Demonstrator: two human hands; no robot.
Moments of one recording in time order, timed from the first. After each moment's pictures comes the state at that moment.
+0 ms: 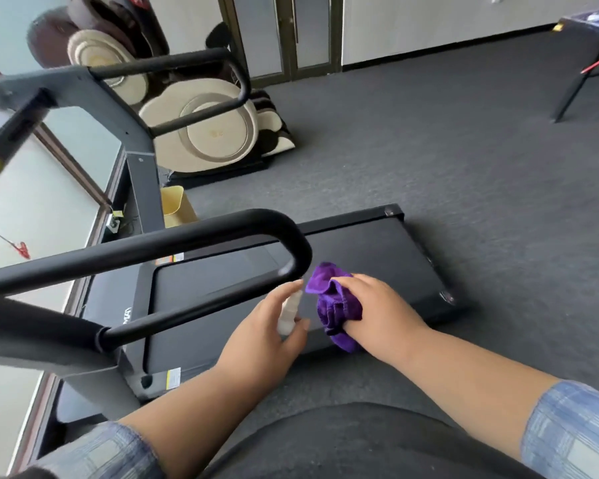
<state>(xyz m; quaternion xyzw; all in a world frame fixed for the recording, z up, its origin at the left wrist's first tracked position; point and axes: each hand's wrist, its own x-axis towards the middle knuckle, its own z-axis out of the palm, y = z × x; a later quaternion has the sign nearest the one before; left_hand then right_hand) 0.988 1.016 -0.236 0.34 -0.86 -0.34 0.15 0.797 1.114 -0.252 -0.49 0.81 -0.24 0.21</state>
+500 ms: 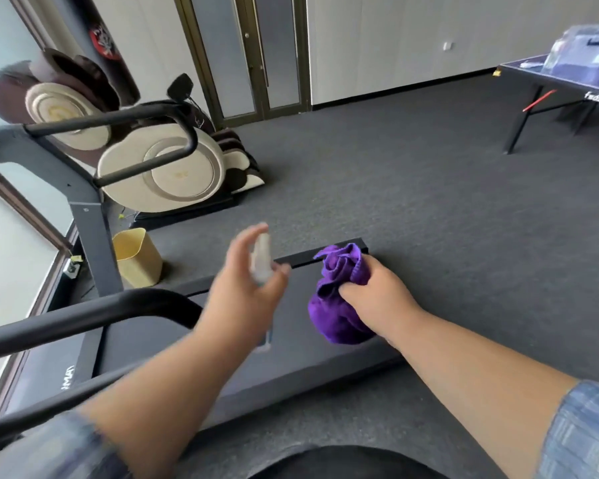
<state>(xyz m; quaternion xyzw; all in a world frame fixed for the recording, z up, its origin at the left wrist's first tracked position) 0.790 1.034 -0.141 0.35 -0.79 -0.39 0.30 0.623 1.142 -0.190 -0.29 0.81 -0.45 0.26</state>
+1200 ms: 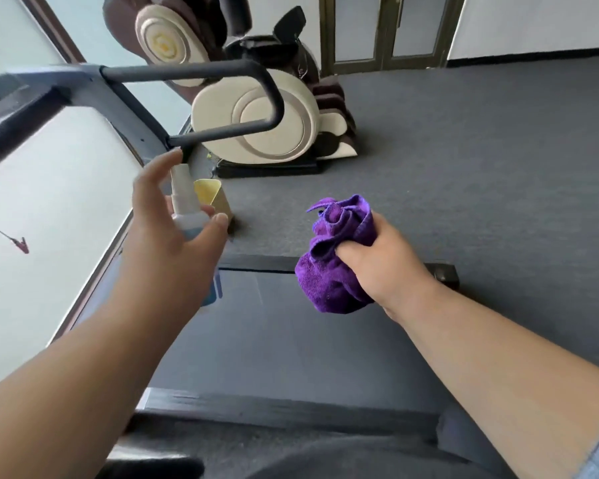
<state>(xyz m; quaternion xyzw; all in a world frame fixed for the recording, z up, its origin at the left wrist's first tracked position) 0.712 0.811 -0.084 0.54 -0.68 -0.29 0.41 0.498 0.845 -0.164 -0.39 0.68 -0.47 0.40</state>
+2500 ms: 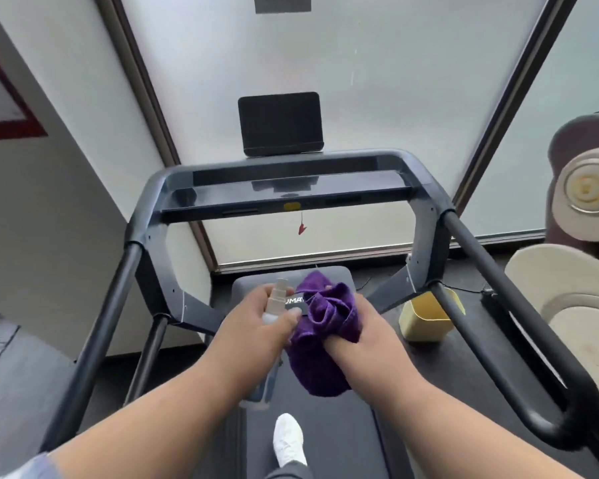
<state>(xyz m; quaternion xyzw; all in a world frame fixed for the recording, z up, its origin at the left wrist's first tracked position) 0.721 0.607 0.019 0.81 -0.20 -0.22 0.50 0.612 0.462 0.015 -0.76 0.20 -0.10 0.61</state>
